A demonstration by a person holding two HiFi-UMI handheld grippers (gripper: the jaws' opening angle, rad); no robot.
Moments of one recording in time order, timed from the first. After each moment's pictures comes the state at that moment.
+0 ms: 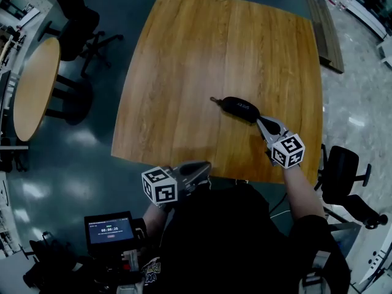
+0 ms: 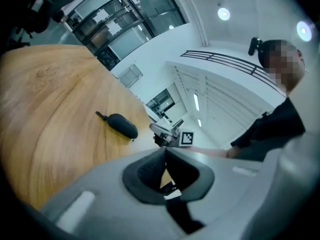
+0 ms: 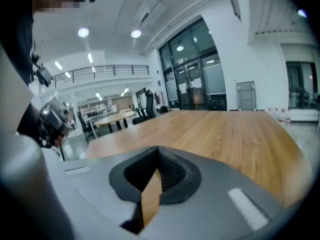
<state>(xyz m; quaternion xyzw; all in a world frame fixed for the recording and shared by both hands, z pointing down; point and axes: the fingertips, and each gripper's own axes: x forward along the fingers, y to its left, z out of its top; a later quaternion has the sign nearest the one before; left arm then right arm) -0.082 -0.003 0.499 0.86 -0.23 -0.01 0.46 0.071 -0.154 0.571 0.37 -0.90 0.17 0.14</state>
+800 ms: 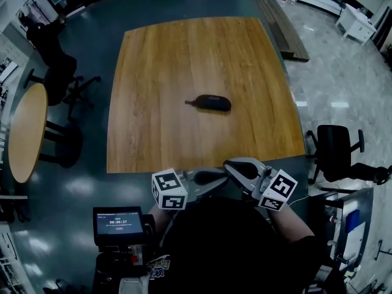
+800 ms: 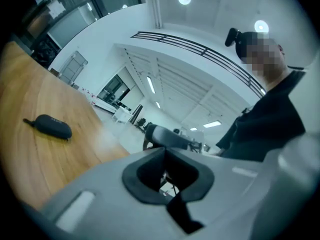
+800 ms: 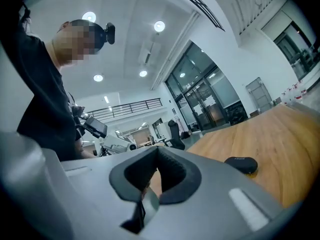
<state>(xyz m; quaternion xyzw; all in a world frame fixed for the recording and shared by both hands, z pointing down) 0.004 0.105 0.408 0.94 0.03 0.00 0.33 -0.006 0.062 0.401 0.31 -0.93 0.19 -0.08</state>
